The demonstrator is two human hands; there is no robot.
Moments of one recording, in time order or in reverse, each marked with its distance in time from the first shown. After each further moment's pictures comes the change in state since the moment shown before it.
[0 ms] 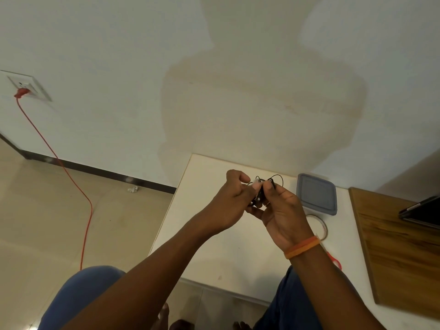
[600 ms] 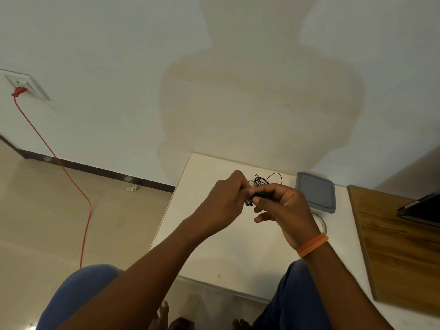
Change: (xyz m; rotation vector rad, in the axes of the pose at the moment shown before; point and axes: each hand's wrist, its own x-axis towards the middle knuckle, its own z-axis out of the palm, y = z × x) left_hand 0.000 -0.009 -0.007 0.438 0.098 0.107; right_hand -0.006 -0.011 -0.017 -0.471 -0.054 -0.090
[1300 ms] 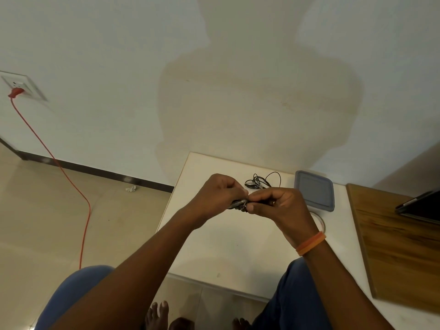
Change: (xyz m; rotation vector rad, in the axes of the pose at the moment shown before) left_hand 0.004 -0.002 -0.015 -0.435 -0.121 -0.213; right_hand 0.000 -0.002 0.000 -0.148 -0.031 -0.106
